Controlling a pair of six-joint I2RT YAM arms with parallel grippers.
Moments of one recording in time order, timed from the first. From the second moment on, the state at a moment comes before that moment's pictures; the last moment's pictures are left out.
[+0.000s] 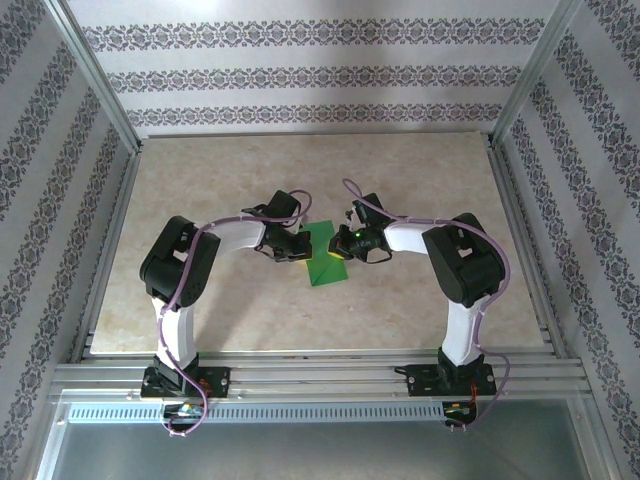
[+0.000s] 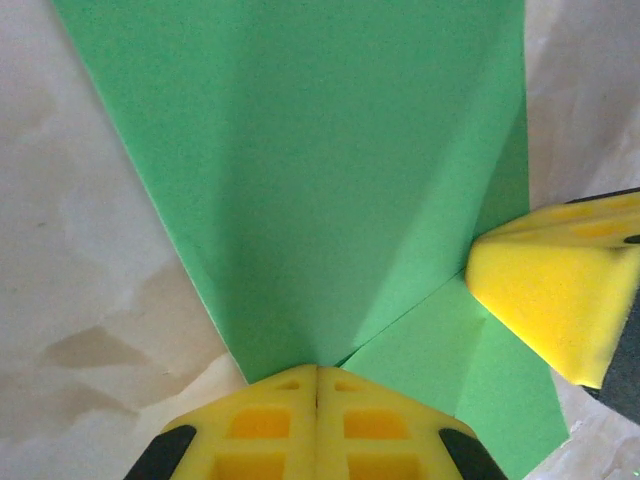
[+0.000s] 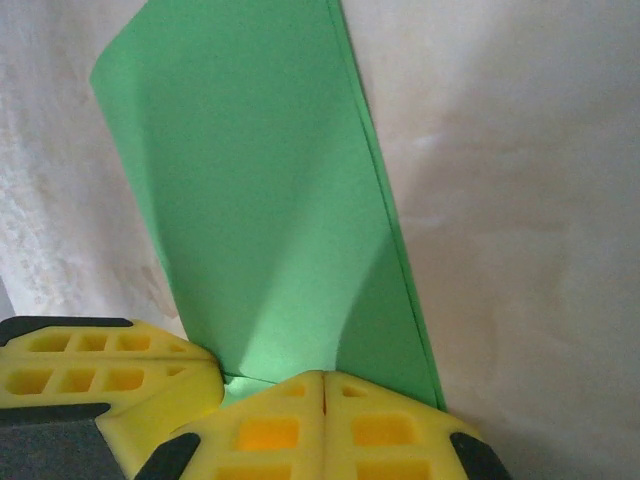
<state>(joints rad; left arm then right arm) -0.49 1.97 1.19 -0.40 0.43 -0.53 0.45 1.93 1.02 -0.11 -0.56 0.81</state>
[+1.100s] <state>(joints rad) -0.49 1.96 1.19 -0.39 0.43 -0.50 0.48 1.89 1.02 -0.11 -0.60 0.84</state>
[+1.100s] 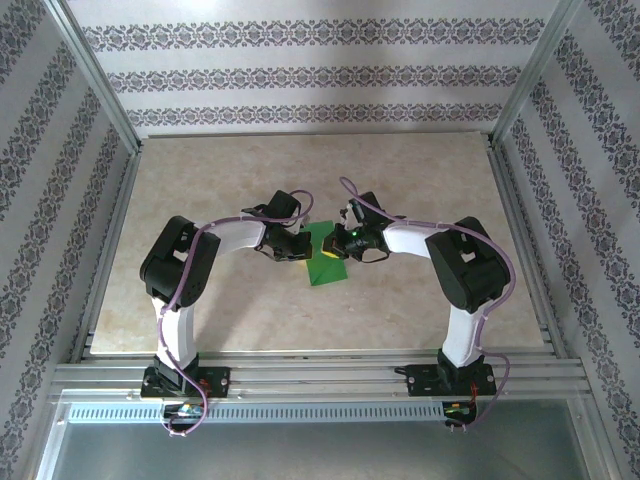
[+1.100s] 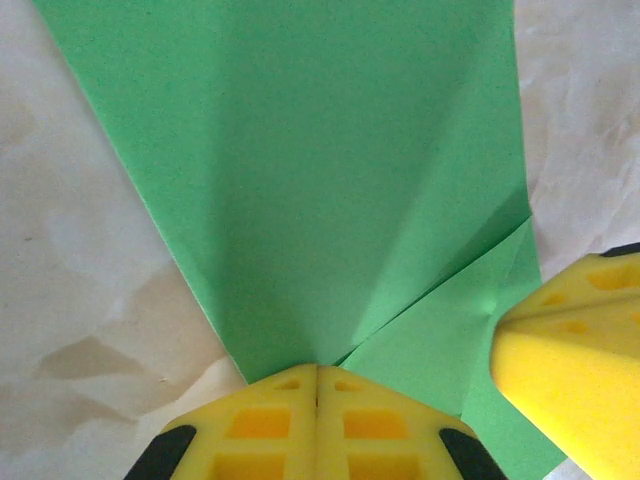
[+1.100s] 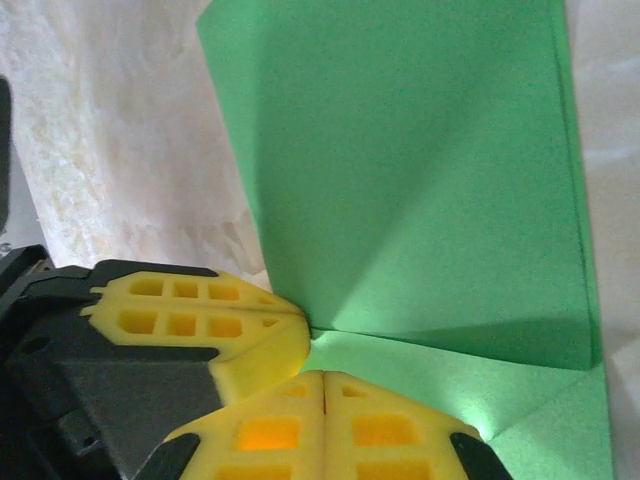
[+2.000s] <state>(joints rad) -0.51 1.69 1.02 -0.30 0.42 -0.78 0.48 1.93 0.98 -0.04 -0.61 0.84</state>
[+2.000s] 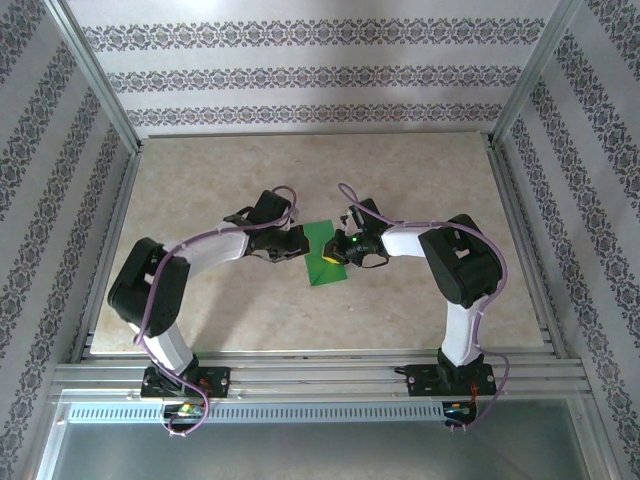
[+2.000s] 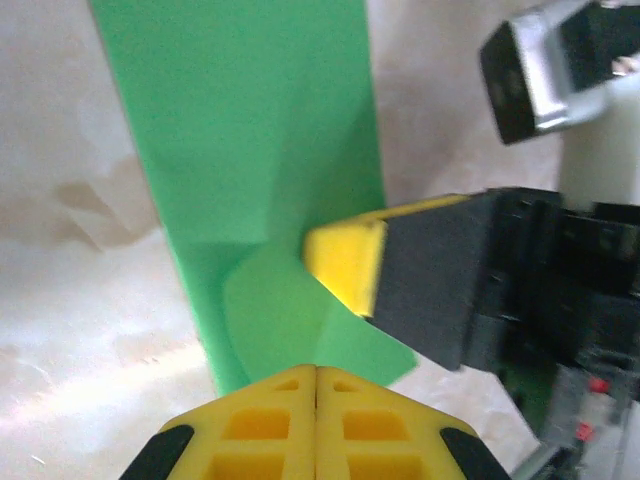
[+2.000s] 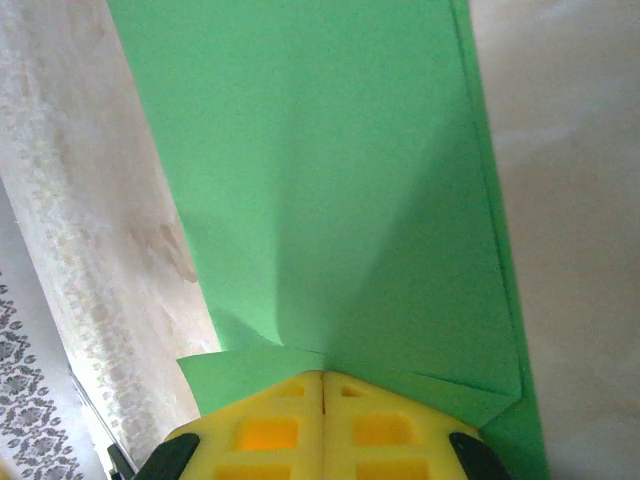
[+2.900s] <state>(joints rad) -0.62 1.83 0.98 -0.17 0.41 -1.02 0.48 1.94 0.98 -0.03 -0.61 0.85</state>
